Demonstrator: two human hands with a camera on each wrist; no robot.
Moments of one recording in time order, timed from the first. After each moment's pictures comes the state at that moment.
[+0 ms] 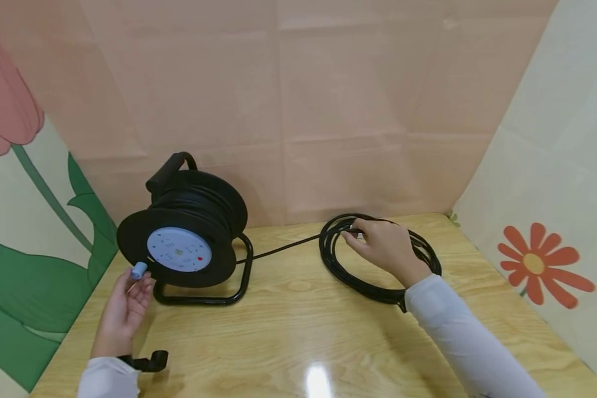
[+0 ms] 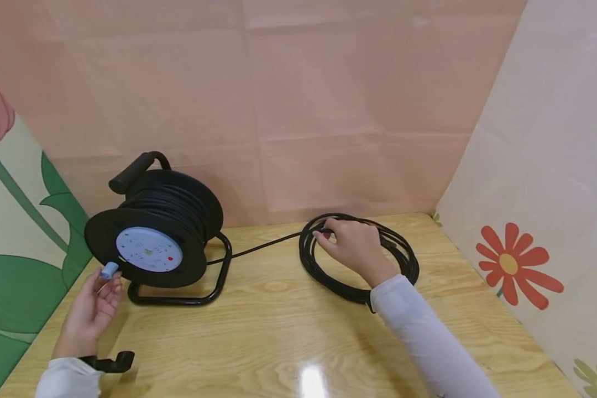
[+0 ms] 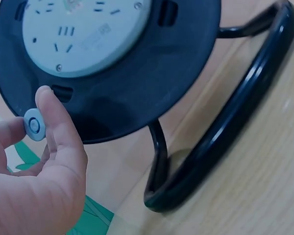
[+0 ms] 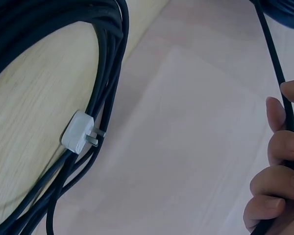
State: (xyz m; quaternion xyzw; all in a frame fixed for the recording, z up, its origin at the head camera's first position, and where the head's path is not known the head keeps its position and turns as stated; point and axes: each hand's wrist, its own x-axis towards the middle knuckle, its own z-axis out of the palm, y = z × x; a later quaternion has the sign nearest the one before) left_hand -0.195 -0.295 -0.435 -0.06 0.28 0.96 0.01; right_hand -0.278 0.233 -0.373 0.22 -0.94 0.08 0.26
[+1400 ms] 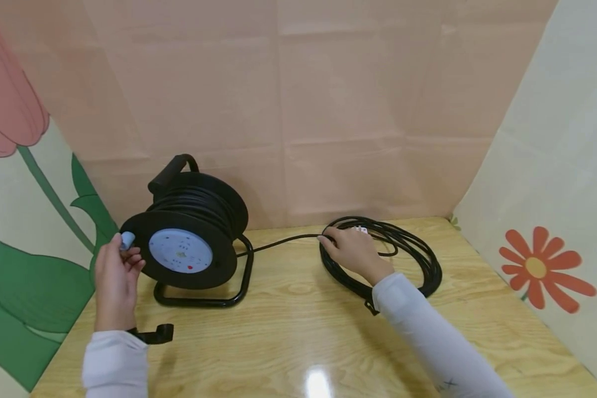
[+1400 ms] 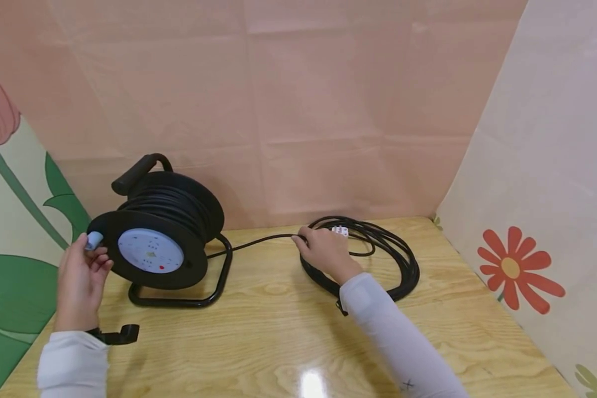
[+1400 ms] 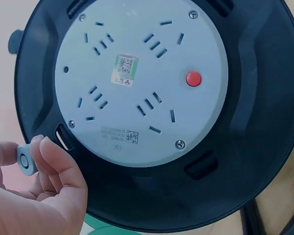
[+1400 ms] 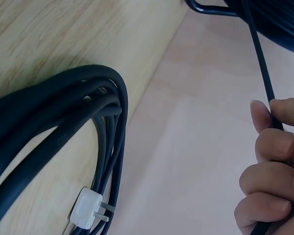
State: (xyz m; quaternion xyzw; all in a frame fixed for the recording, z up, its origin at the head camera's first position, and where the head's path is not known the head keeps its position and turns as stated) left_hand -0.209 -0.260 -0.356 -0.16 0.47 0.84 -0.21; right_hand -0.302 0.179 -0.396 0.23 -0.95 0.12 0.15
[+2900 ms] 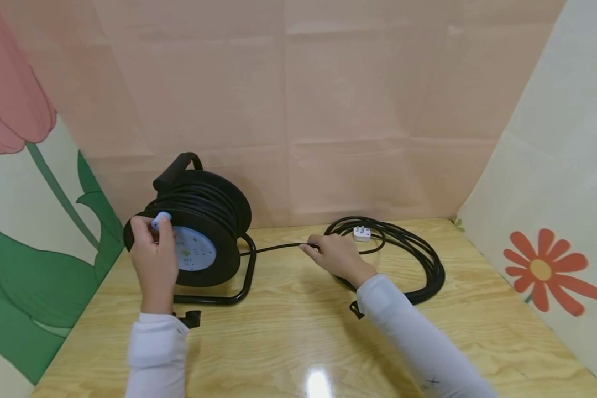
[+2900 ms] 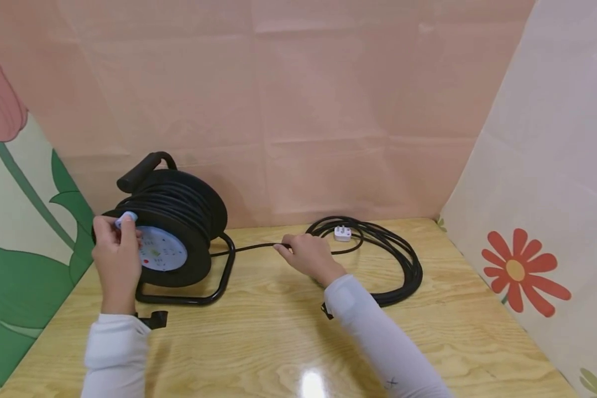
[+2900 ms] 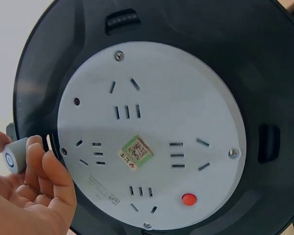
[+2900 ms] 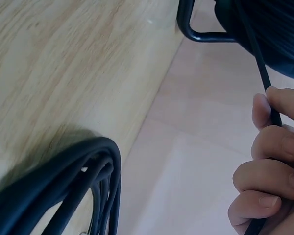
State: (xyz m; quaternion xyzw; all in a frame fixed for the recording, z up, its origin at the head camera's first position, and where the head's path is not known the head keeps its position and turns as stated) left_hand -0.219 -0.197 -0.348 -0.09 0.77 0.48 -0.41; right_hand -0.306 0.144 -0.410 0.26 -0.95 0.13 0.11
